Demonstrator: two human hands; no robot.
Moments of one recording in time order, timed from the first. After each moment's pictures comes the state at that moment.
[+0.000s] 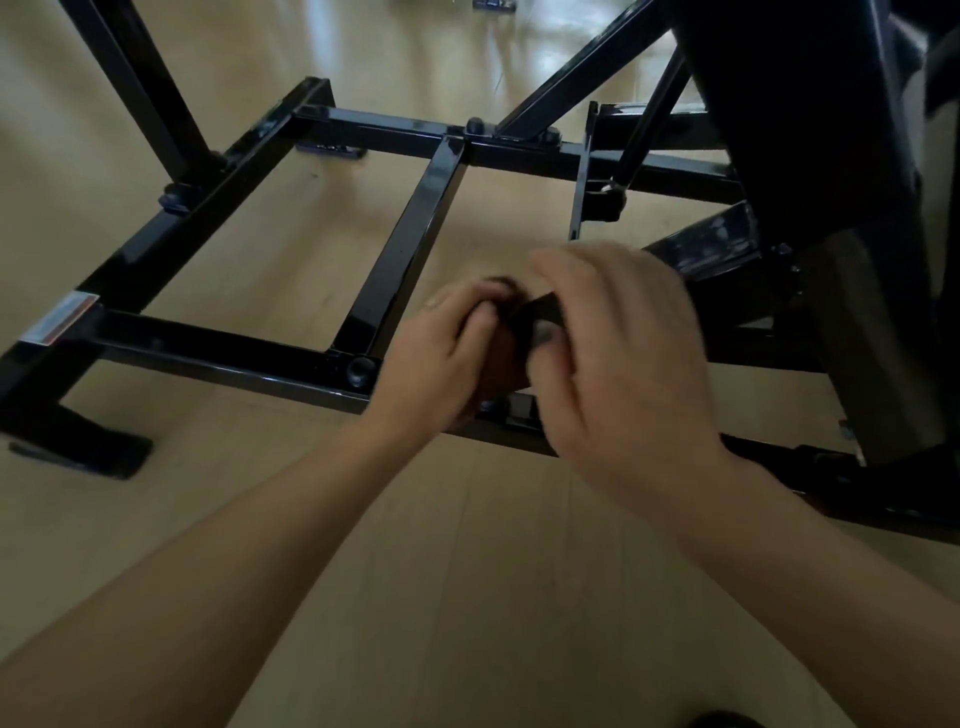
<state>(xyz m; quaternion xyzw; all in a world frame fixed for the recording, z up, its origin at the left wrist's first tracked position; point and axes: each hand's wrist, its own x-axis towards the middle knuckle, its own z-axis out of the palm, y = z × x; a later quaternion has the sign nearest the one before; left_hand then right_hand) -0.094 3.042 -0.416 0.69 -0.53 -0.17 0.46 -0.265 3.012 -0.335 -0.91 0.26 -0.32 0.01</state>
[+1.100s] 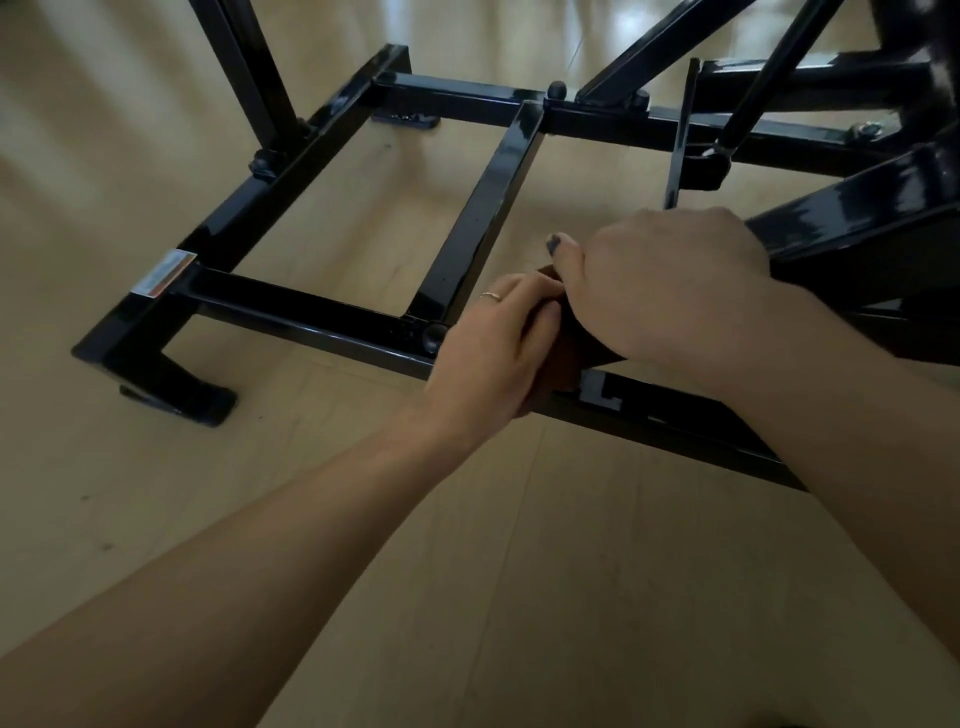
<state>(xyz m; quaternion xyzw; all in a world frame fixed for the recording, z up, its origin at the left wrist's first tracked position) -0.084 3.068 -0.434 0.72 -0.54 -0.12 0.41 -0.189 2.981 -0.322 -0.93 0.36 0.09 -0.08</state>
